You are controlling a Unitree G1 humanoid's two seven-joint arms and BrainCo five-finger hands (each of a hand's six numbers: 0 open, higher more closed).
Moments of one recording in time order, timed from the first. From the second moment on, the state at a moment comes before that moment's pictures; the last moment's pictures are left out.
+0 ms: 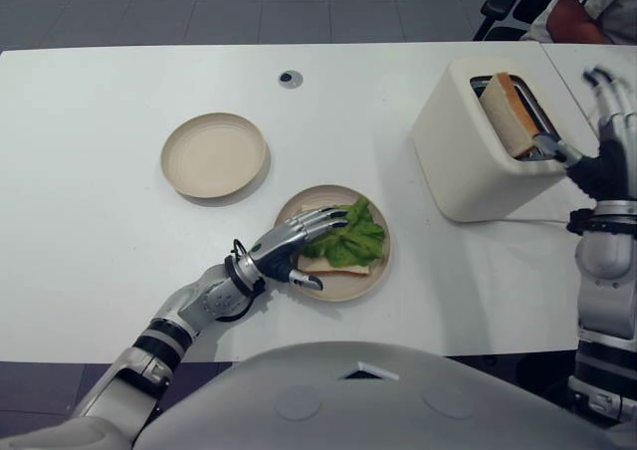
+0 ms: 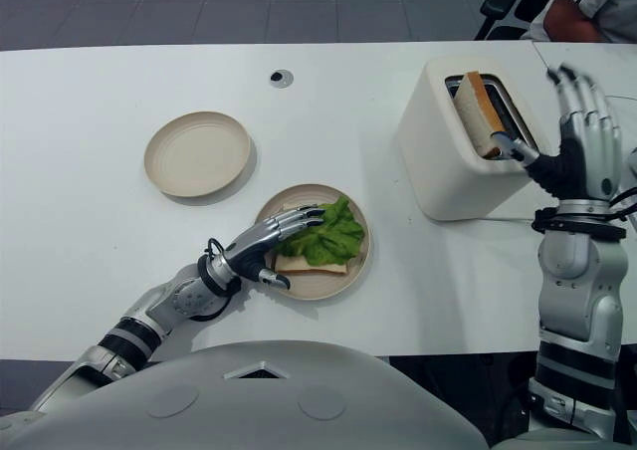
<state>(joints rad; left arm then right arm) 0.06 0.42 -0.46 0.34 0.59 -0.92 0.10 0.21 -0.51 -0.38 -0.19 -0.71 -0.15 -0.08</state>
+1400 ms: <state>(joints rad) 0.17 0.44 -0.30 0.12 0.87 -0.96 0.06 0.15 -0.44 0.28 -0.07 -0.16 -0.21 0.33</state>
